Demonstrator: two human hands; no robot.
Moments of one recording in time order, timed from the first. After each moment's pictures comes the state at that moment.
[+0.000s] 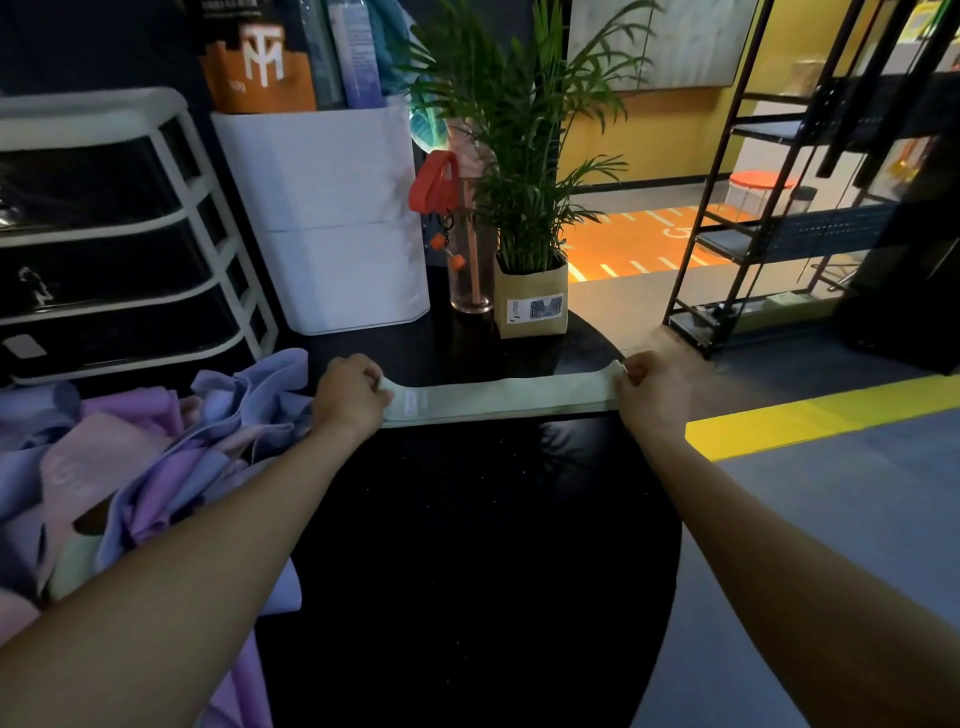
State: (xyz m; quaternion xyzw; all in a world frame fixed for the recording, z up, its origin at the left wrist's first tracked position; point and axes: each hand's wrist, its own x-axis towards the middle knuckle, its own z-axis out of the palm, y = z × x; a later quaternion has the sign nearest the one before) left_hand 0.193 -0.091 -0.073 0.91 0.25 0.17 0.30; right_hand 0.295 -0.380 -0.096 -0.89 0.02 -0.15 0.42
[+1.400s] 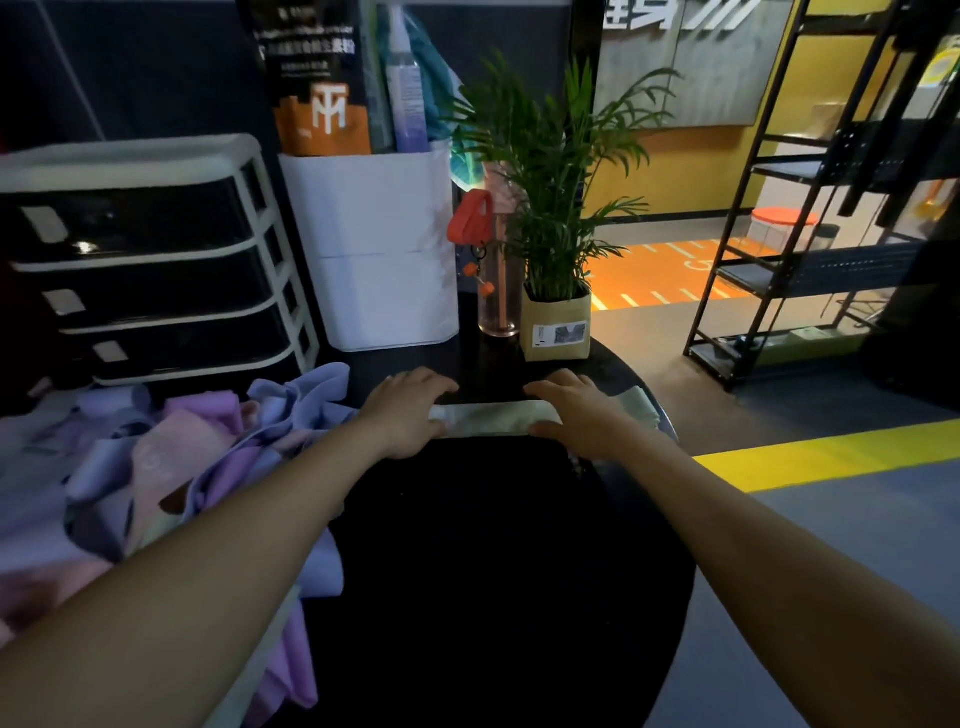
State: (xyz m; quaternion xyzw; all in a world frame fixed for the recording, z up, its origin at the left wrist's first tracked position) left_hand 0.166 -0.109 -0.035 1.00 0.01 0.03 0.08; right_hand 0.244 -0.322 -0.036 -0.93 -0.34 0.07 0.12
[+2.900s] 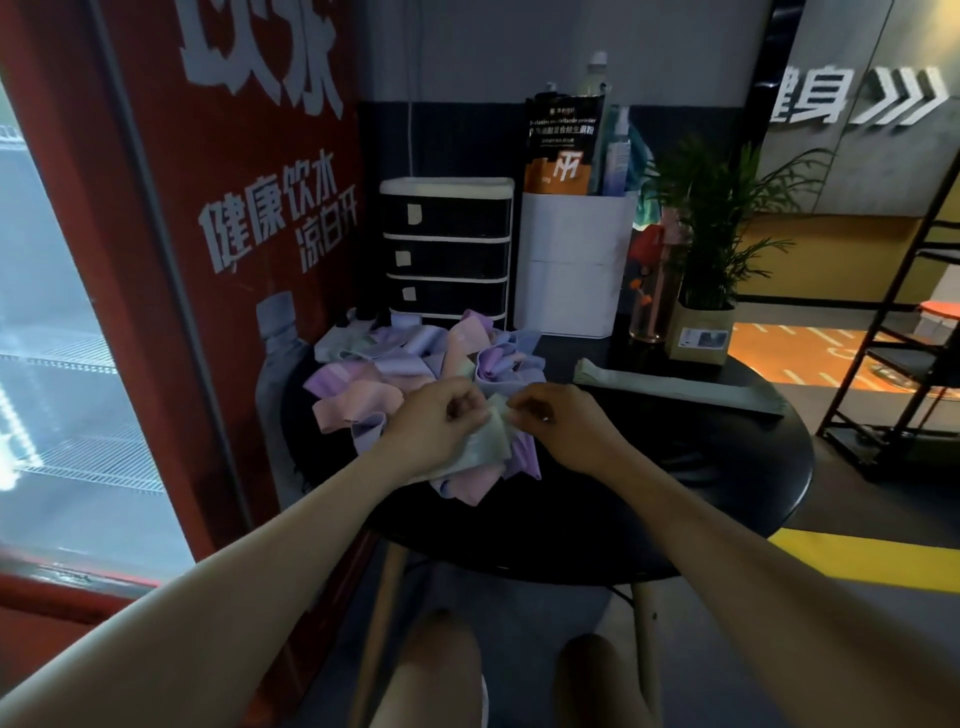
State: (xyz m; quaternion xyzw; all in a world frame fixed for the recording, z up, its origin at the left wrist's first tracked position) left_hand -0.135 -0.090 -0.036 0.89 0.09 0.24 0.37; right_hand -0.025 -0.236 -0.024 -0.79 -0.49 0.01 0.37
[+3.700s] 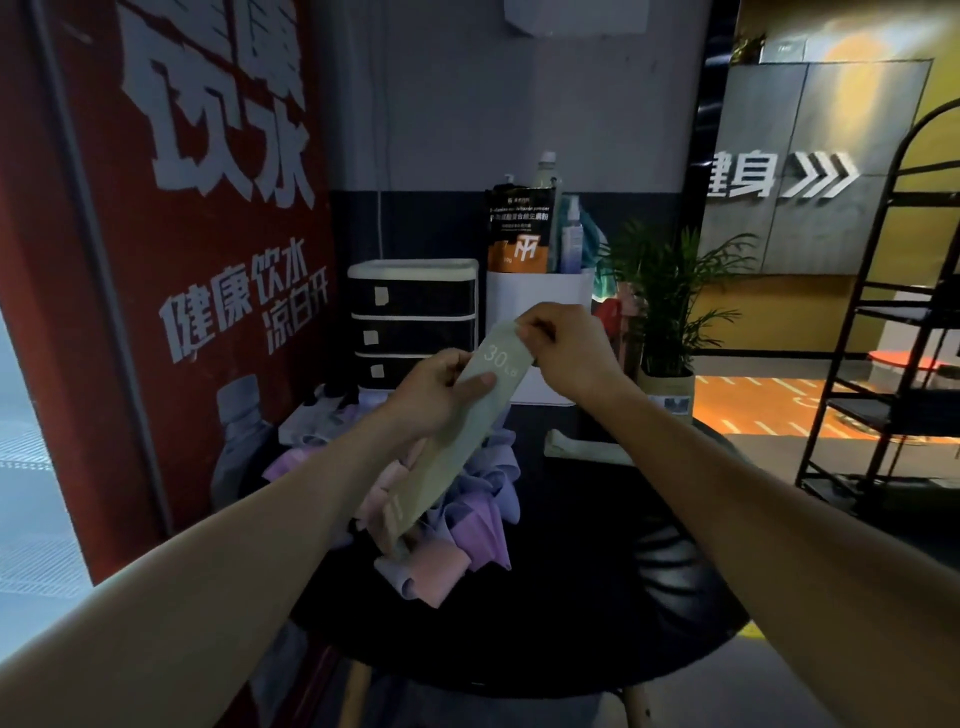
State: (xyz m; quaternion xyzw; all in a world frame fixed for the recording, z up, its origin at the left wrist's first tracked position) left_hand -0.075 -0.096 0.061 0.83 0.07 0.27 0.48; right_hand 0.014 -0.231 0.100 -0.75 -0.45 -0.20 0.45
